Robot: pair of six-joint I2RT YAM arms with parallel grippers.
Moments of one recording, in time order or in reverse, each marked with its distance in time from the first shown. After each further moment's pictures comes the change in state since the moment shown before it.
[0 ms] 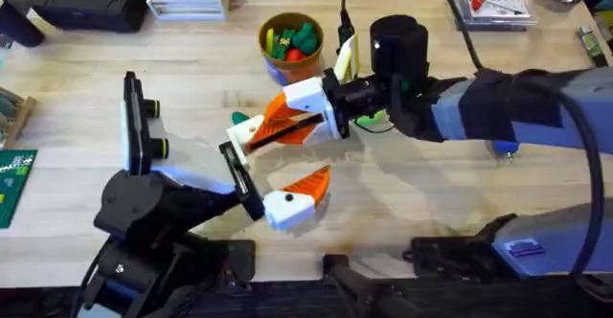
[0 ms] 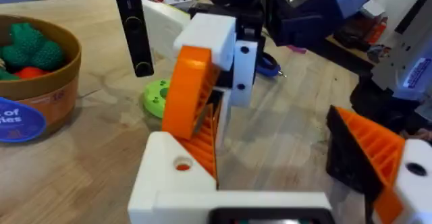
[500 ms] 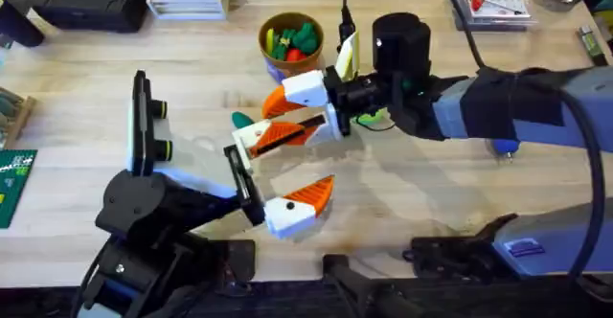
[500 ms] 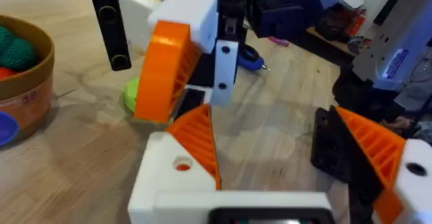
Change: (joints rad) left arm -0.009 0.000 0.000 -0.003 0.054 0.000; right arm -0.012 0.000 0.003 0.005 -0.015 -0.009
